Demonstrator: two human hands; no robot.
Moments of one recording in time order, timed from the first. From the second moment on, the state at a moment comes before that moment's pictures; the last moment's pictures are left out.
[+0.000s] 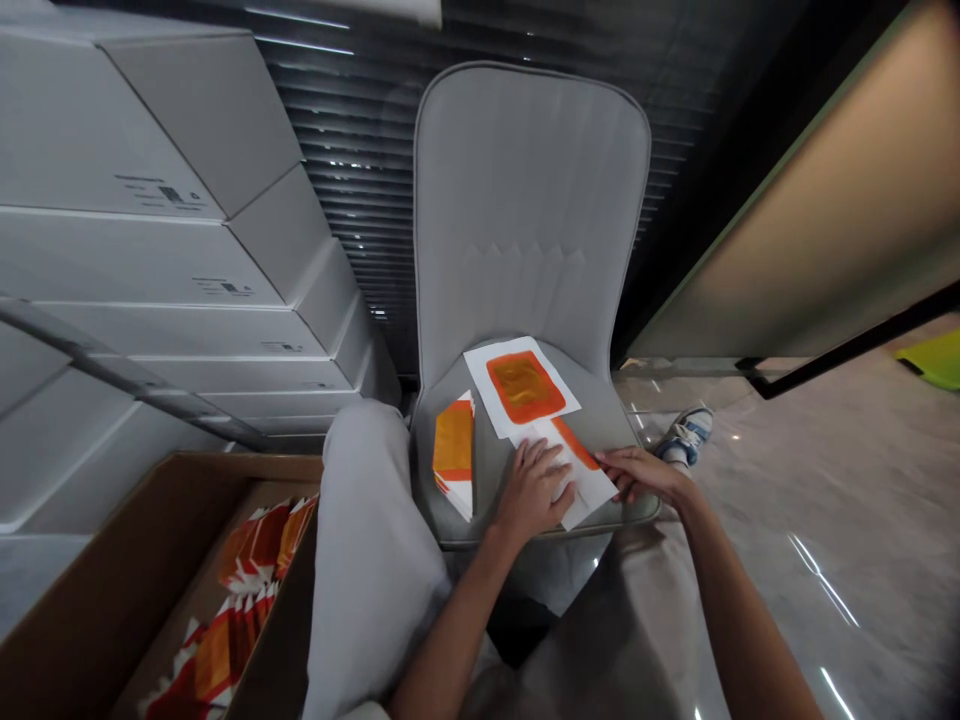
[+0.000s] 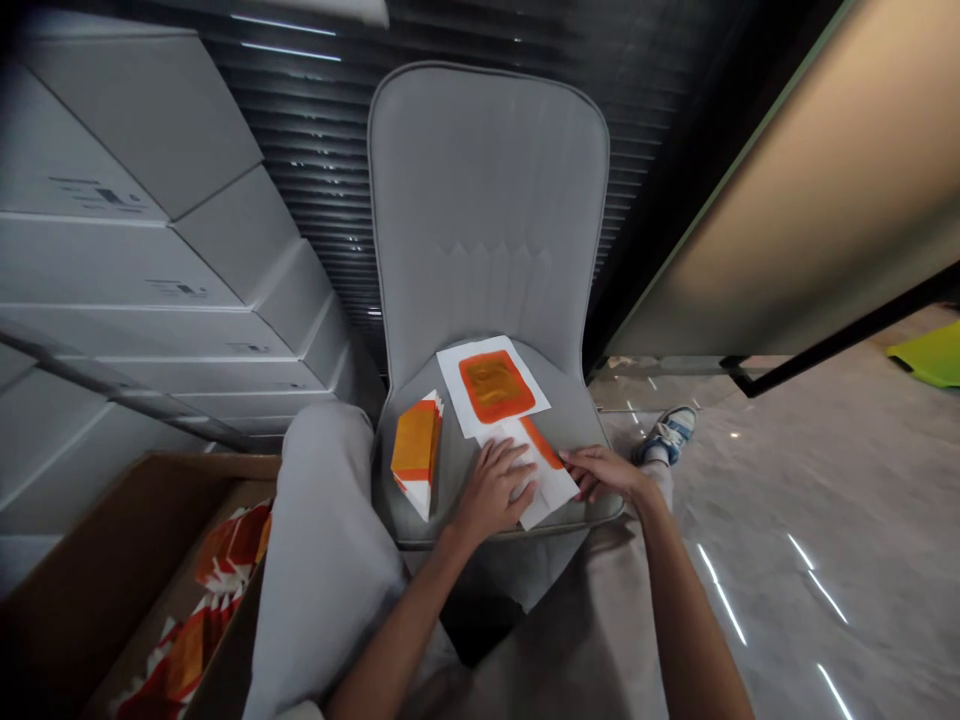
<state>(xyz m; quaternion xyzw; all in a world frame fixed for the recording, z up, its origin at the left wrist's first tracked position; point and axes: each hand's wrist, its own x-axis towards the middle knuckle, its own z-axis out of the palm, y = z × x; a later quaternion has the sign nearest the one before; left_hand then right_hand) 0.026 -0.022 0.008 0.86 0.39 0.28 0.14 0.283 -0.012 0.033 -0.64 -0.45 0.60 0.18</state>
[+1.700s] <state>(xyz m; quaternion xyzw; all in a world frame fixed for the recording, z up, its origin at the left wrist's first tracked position) 0.005 -0.012 0.015 0.90 0.34 0.20 0.17 0.264 0.025 0.033 -0.43 -0.45 0.76 -0.17</state>
